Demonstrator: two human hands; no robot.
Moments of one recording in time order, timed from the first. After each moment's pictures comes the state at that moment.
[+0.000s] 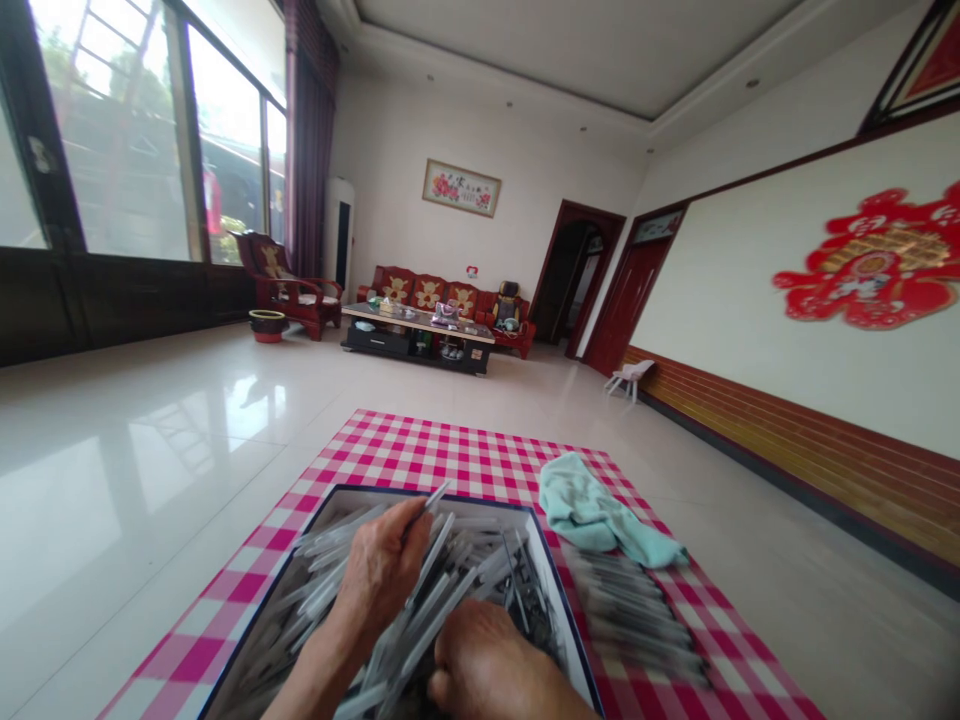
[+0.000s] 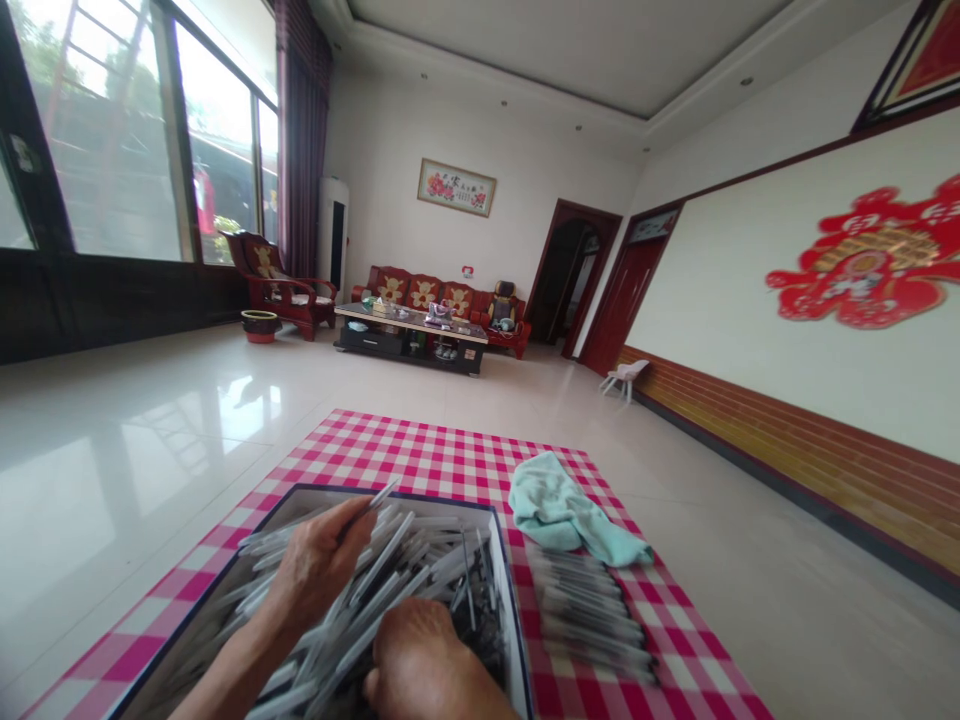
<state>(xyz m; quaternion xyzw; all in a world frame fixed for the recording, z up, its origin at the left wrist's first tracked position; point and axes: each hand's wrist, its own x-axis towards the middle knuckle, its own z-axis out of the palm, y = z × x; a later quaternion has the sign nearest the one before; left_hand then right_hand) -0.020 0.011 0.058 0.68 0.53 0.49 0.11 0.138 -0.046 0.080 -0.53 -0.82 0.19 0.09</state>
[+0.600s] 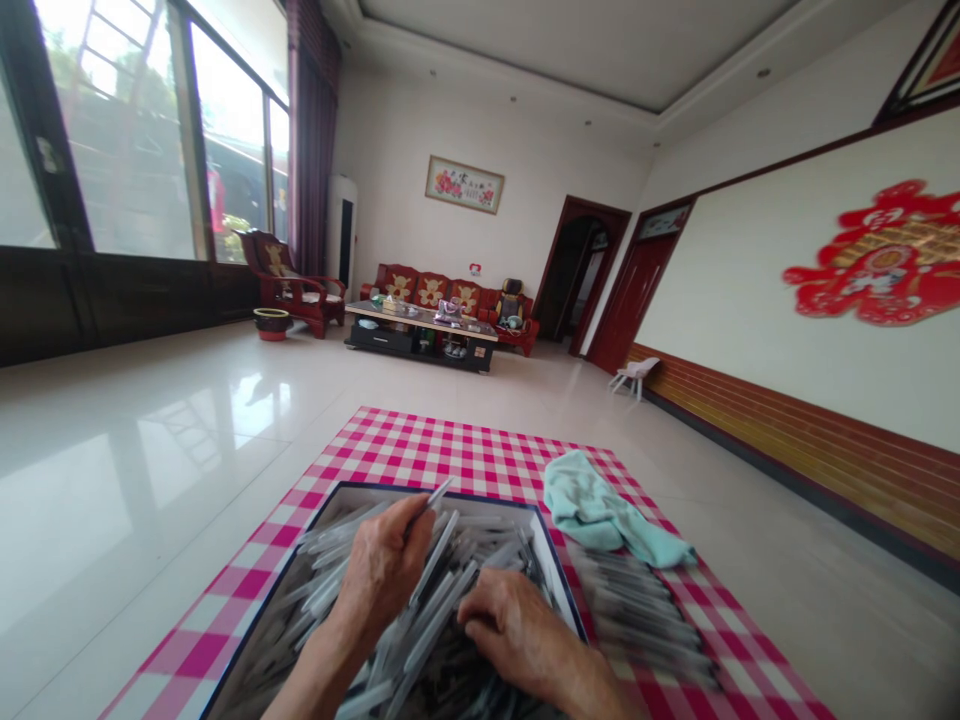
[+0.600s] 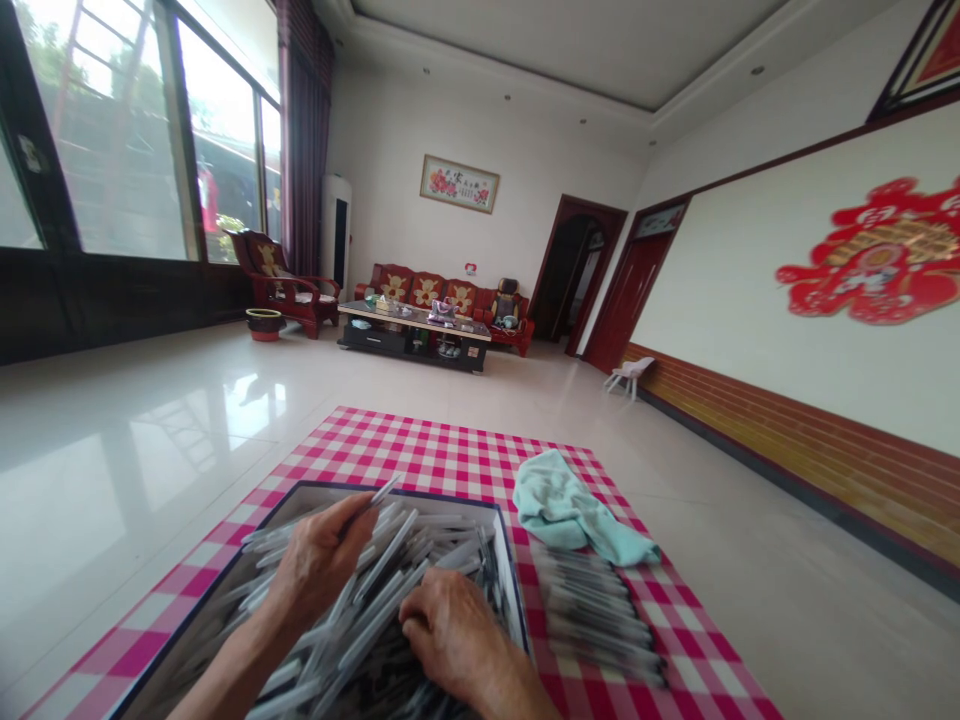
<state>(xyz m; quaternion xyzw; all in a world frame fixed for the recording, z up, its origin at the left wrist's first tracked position) -0.021 0.011 0.060 0.68 0.54 0.48 0.12 0.171 -0.012 0.051 -0.46 -0.87 0.15 0.13</state>
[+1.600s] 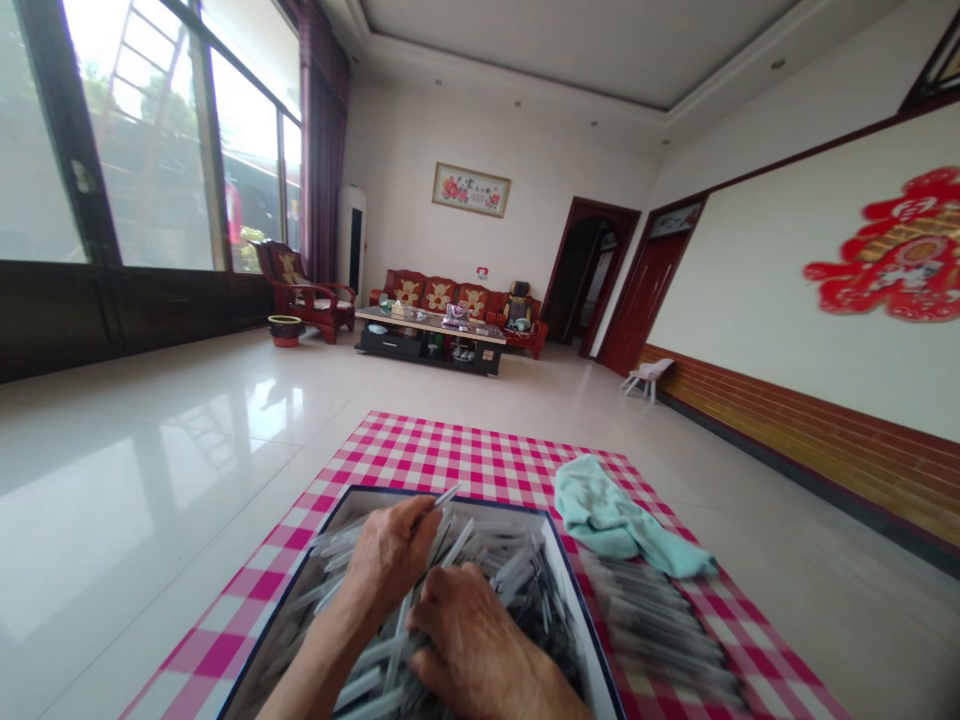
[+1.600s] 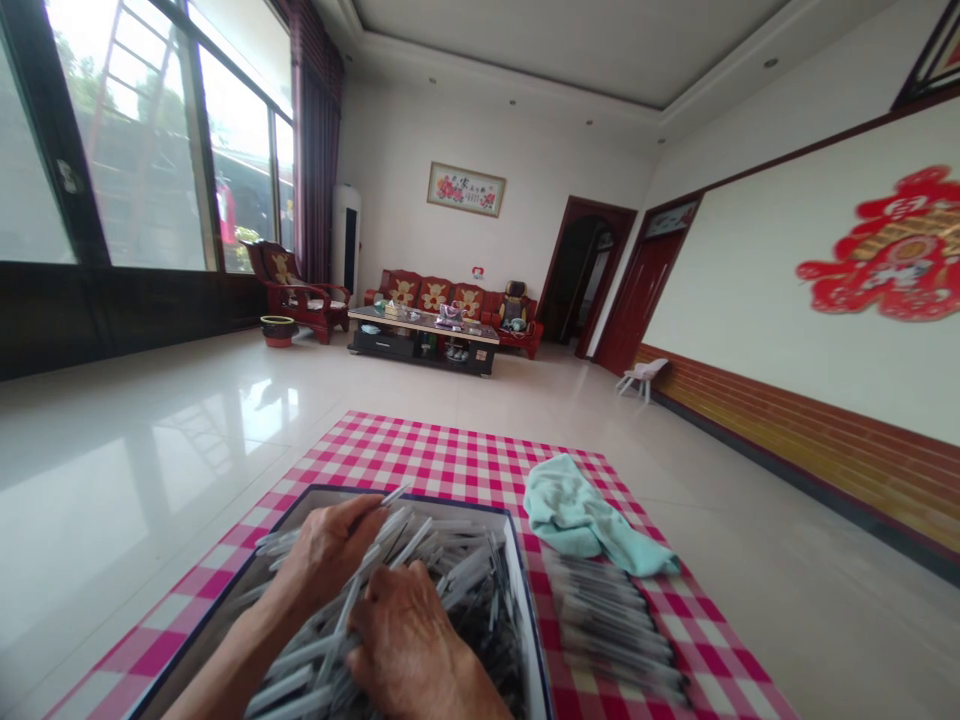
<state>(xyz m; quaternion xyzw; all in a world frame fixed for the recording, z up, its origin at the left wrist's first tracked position) -0.029 0.016 0.073 0.71 0.57 0.40 0.13 0.118 -0.025 0.068 -0.38 -0.92 0.07 0.09</state>
